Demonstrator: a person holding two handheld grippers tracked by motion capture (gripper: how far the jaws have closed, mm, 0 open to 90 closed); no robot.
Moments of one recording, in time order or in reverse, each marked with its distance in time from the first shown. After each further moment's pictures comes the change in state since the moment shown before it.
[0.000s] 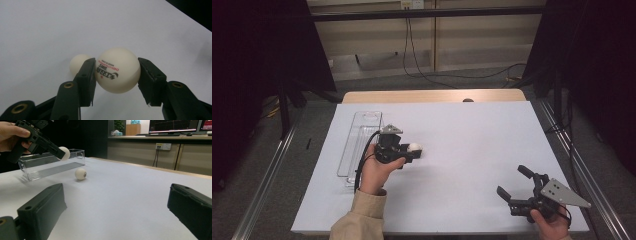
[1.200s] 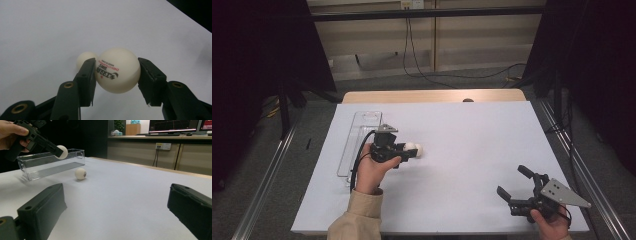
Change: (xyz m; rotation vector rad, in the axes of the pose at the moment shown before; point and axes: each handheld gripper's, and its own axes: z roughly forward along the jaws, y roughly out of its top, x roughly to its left) left arm 0.006 0.000 -0.009 0.003 0.013 -0.020; right arm 0.000 0.000 0.000 0.000 -0.001 0.001
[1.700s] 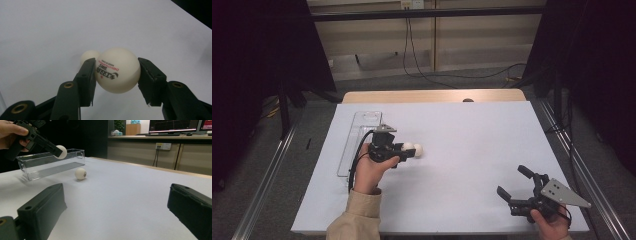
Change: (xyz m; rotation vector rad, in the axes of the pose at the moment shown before) left arm 0.003 0.000 -0.003 0.004 0.011 -0.003; right arm 0.000 0.000 0.000 0.002 0.001 0.000
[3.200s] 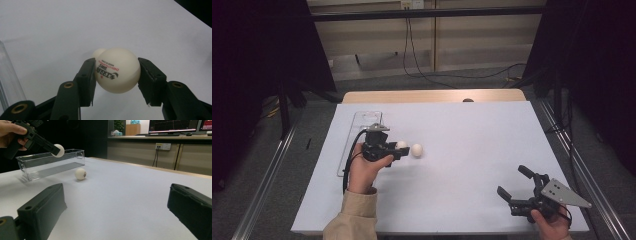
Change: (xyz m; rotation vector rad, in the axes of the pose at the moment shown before) left arm 0.010 -0.002 -0.012 -0.006 0.031 -0.024; right arm 0.000 0.000 -0.001 -0.001 -0.001 0.000
